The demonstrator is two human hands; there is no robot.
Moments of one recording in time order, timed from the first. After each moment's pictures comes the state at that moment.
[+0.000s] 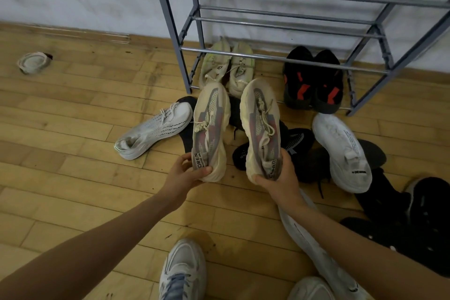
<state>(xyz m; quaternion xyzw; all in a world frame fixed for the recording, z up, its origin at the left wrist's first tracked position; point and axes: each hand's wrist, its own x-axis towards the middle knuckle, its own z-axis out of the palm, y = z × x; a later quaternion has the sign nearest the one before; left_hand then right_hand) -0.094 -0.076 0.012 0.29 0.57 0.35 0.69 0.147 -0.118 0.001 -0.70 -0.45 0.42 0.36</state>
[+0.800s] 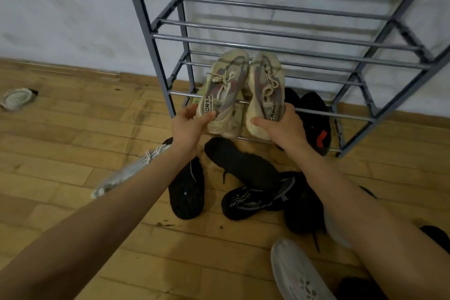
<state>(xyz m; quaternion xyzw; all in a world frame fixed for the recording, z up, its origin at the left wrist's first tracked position) -0.018 0.100 0.096 0.38 0.55 0.50 0.55 0.187 0.068 0.118 -0.76 -0.46 0.31 0.33</state>
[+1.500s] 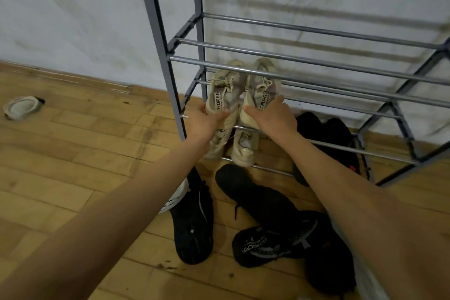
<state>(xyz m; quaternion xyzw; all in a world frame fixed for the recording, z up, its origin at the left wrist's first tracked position) -0.016 0.200 0.103 0.40 0.60 0.46 0.51 0.137 0.195 0.131 -0.79 -0.54 0.19 0.21</state>
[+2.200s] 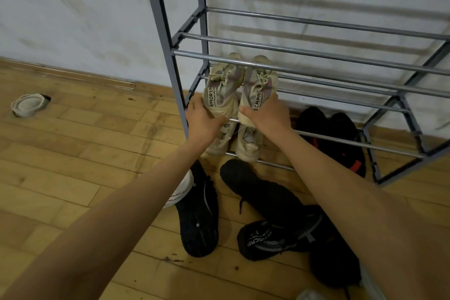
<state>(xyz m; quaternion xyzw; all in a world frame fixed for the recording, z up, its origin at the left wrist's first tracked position) -0.029 0.197 0.090 0.58 0.65 0.39 0.30 0.124 0.198 0.114 -0.77 -0.57 0.19 0.21</state>
